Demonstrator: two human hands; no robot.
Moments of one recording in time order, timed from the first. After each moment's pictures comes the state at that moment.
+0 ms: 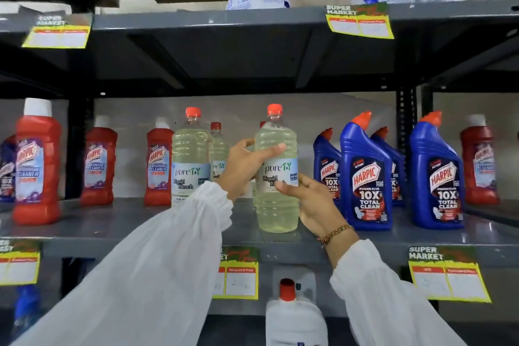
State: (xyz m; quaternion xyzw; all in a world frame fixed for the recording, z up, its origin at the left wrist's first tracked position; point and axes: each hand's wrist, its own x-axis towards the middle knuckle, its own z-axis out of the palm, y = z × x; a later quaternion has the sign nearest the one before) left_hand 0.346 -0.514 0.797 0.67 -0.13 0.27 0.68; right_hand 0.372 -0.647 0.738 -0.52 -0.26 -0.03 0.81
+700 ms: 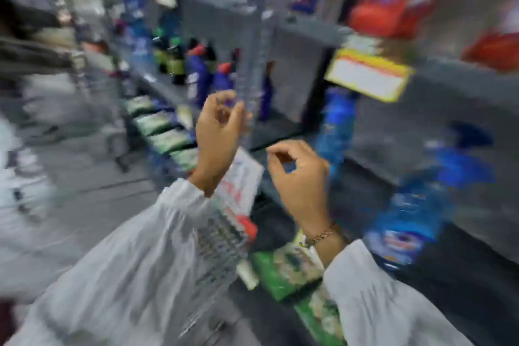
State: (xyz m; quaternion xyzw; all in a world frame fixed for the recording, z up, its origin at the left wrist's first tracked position) left_hand 0.099 -0.096 0.511 0.58 0.25 0.59 0.50; right_hand 0.171 -0.212 0.507 -0.64 -0.54 -0.12 0.54
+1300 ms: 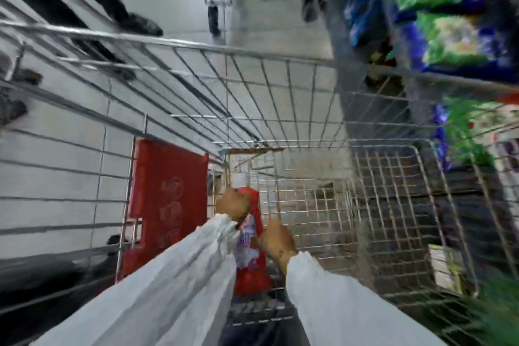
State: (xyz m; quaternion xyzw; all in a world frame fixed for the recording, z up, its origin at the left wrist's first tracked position) left_hand -0.192 0.017 0.064 0.33 0.81 0.03 0.48; right_hand -0.093 -0.032 0.050 -0.71 -0.42 0.56 -0.07
